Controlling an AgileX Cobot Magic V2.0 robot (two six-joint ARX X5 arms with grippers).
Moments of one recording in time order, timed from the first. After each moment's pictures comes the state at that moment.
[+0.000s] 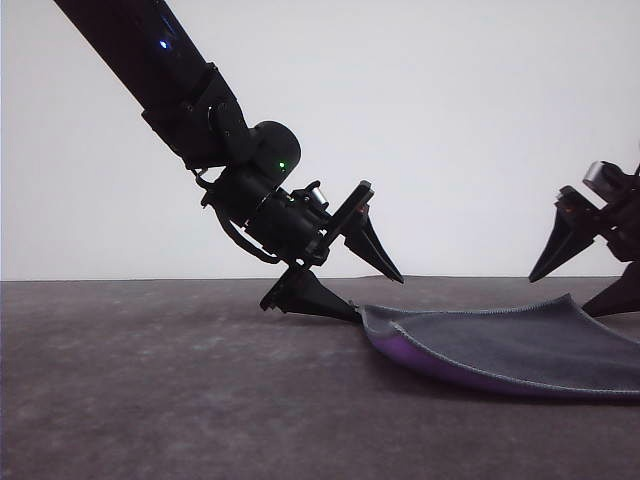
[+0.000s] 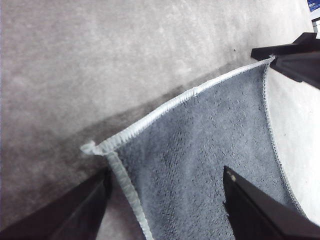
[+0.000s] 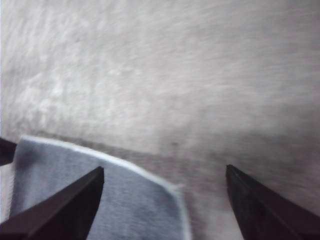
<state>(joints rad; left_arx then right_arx) -0.49 2.26 1.67 -0.25 0.66 -0.39 -0.17 1.94 1.19 -0.24 -0.73 0.13</state>
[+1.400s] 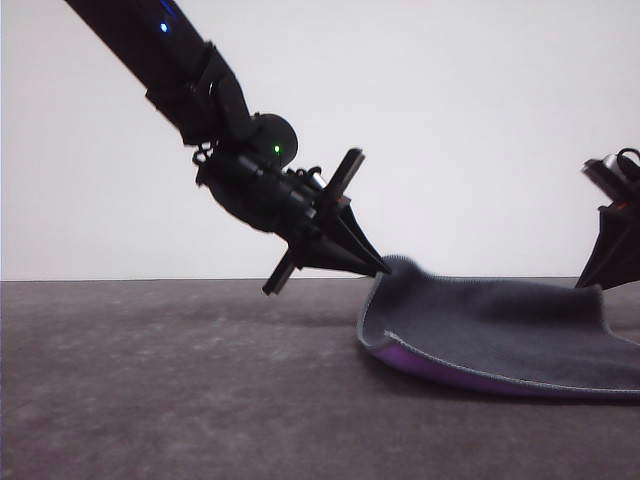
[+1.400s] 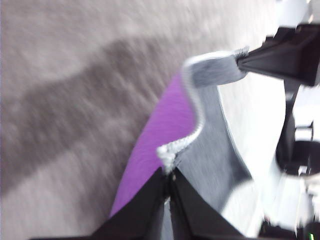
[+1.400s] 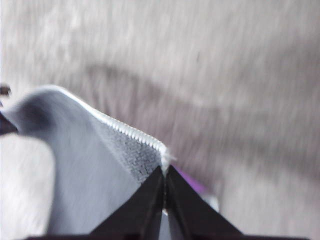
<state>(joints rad) -0.47 2.26 1.82 -0.59 0.84 -0.29 -0.22 1.94 1.34 -0.80 -0.81 -0.09</state>
